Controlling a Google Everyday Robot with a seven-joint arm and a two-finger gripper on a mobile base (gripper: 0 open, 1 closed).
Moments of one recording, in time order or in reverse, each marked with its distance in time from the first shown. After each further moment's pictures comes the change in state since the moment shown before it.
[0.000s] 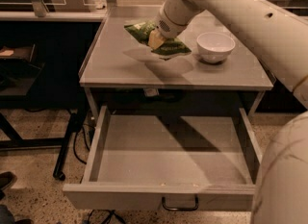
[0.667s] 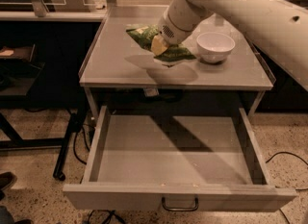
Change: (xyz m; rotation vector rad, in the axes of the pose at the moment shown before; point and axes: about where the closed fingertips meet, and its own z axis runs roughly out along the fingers) arm 0.016 0.032 -0.027 -0.004 0.003 0.020
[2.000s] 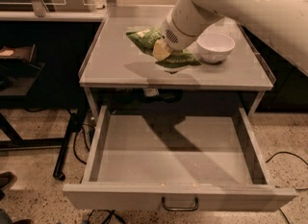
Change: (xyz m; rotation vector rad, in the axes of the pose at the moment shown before) arm 0.021 0.027 -0.036 0.019 0.004 0.021
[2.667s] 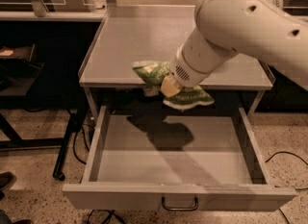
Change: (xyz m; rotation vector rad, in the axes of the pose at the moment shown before) arm 0.079 0.069 -0.013 -0.075 0.100 0.038
